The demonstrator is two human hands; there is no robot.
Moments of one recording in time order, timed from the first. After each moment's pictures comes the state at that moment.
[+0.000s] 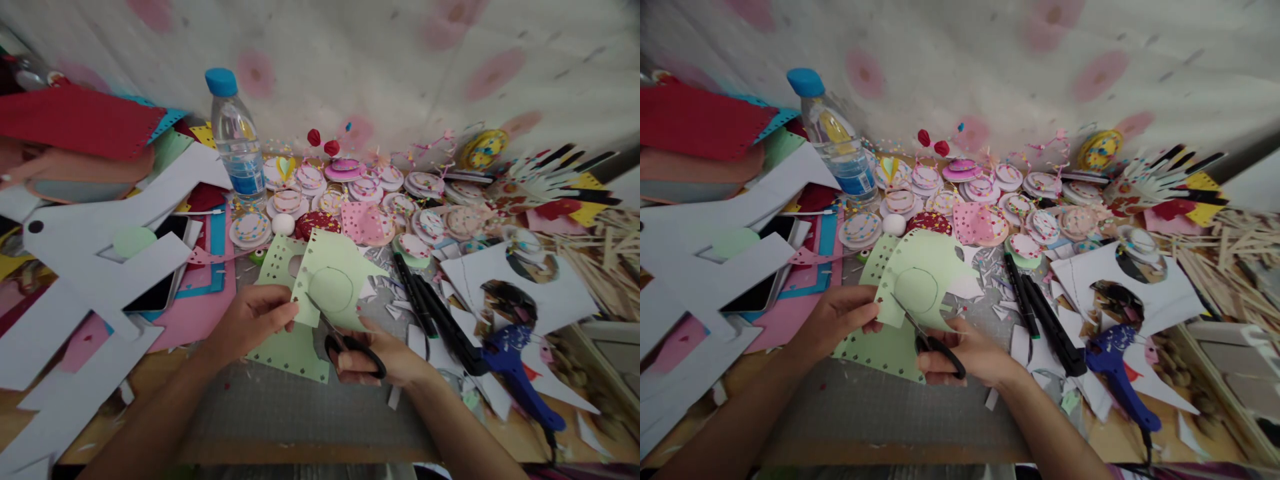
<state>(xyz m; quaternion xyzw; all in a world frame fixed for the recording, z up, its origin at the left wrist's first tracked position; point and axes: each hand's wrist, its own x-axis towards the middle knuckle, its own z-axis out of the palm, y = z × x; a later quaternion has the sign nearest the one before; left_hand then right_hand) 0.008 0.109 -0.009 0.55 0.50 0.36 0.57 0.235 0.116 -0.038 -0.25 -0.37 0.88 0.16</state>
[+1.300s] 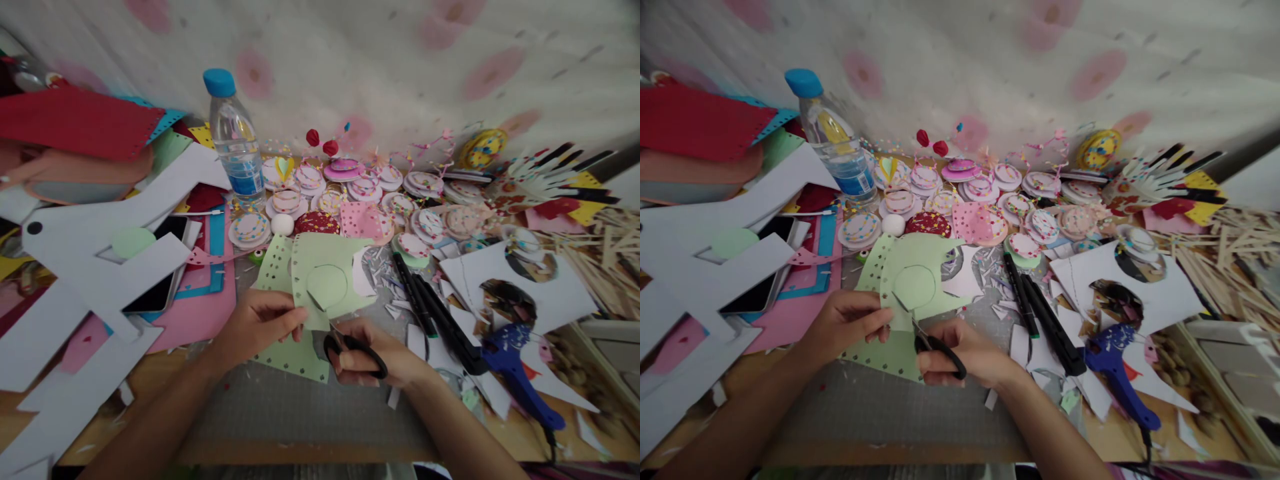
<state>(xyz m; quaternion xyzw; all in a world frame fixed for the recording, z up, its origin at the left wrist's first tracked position) 0.014 0.106 -0.015 0.56 0.49 0.34 0.57 0.237 0.117 -0.042 -0.25 -0.38 0.88 0.13</state>
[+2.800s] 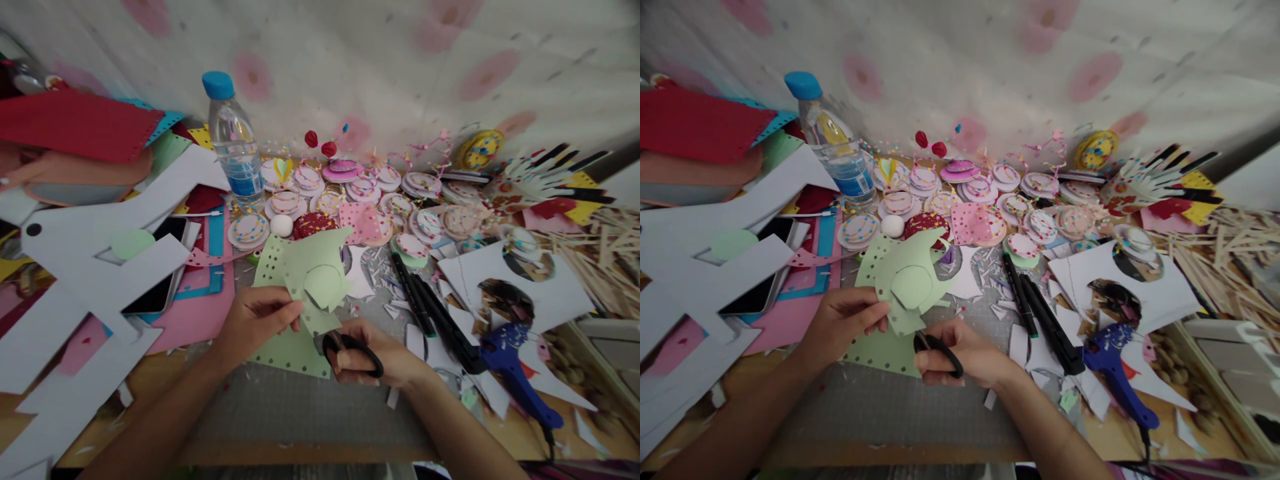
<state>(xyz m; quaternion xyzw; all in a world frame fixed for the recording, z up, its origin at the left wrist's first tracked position) 0.016 0.104 -0.019 0.53 0.51 0.41 0.54 0.236 0.117 -0.041 -0.26 -0.39 0.88 0.12</state>
